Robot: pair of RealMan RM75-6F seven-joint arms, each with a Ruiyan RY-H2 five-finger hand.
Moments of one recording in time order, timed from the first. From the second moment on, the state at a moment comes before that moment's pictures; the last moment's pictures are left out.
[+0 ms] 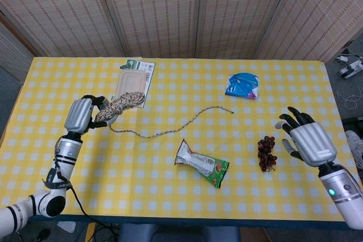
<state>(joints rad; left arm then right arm) -0.62 -1.37 -0.34 -1.56 1.17 1.12 -0.03 0.33 -0.88 0.16 -1.86 -1.48 1.13 -0.25</state>
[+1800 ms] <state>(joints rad) -0.58 -1.28 -0.29 -1.76 1.16 1.20 0.09 1.02 -1.73 0.20 -0.98 -1.16 0.66 -0.47</state>
